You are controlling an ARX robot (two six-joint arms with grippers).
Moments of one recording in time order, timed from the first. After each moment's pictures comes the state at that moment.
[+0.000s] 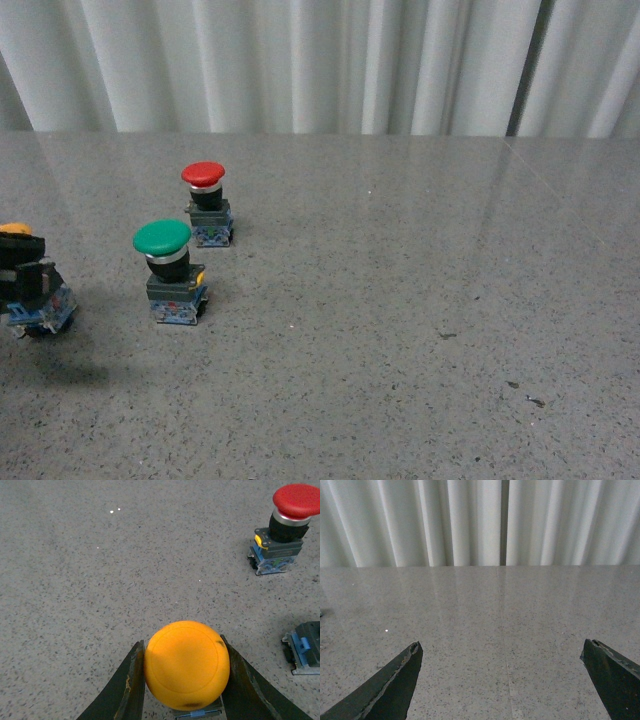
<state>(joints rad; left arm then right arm) -0.09 1.39 0.48 0.47 -0.05 0.08 0.00 0.00 0.01 0.00 0.00 0.01</state>
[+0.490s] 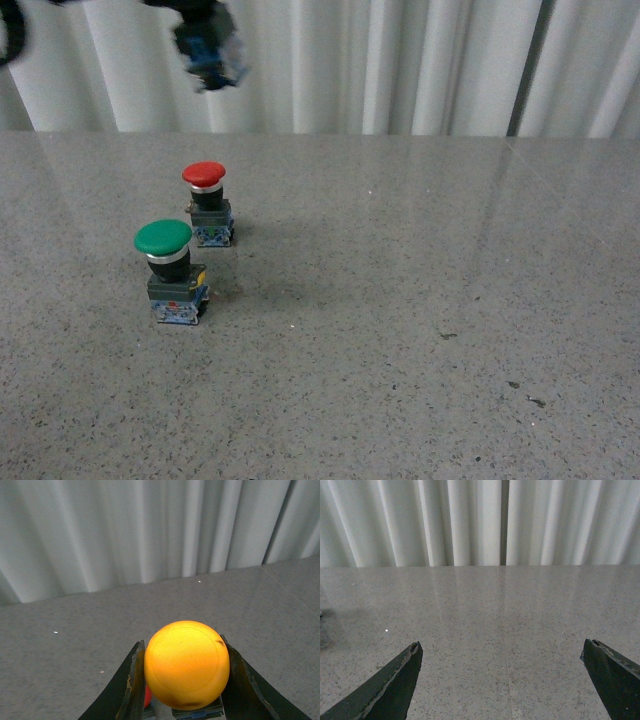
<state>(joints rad) -0.43 1.43 0.93 0.33 -0.18 0.00 0.00 0.00 0.01 0.00 0.00 0.01</state>
